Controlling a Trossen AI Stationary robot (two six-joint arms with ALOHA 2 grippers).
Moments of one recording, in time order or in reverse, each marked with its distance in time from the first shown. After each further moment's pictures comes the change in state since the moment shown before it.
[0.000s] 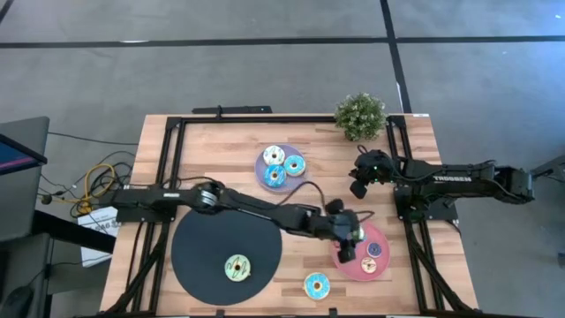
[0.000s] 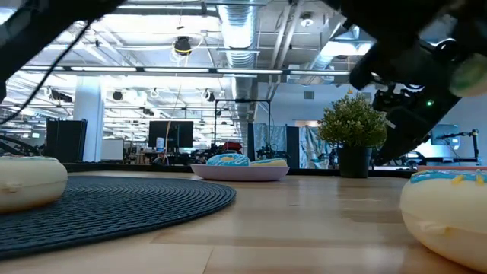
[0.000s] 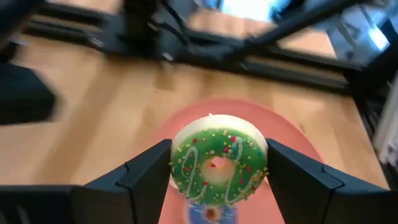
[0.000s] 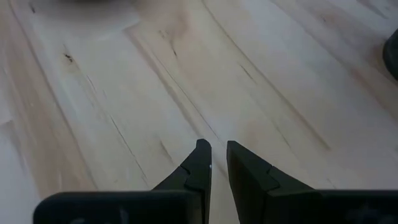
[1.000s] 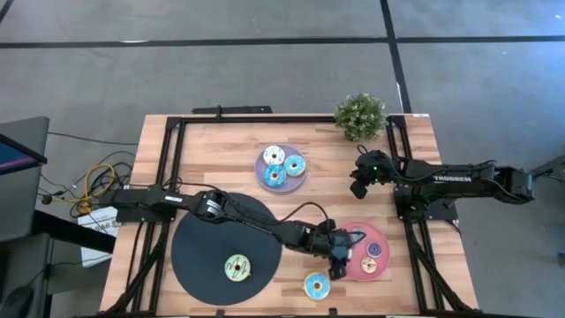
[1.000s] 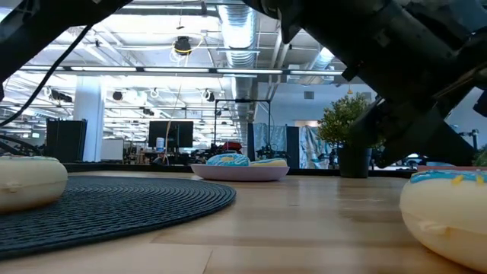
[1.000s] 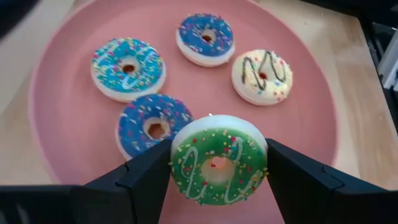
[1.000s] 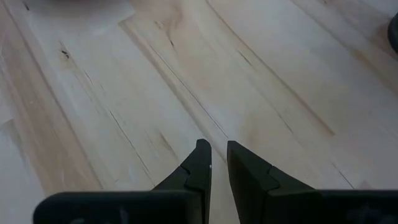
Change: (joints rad) left arm -0.058 0.101 -0.042 -0.011 0.075 -0.123; right arm -0.001 0.000 0.000 -0.027 -0.006 0.051
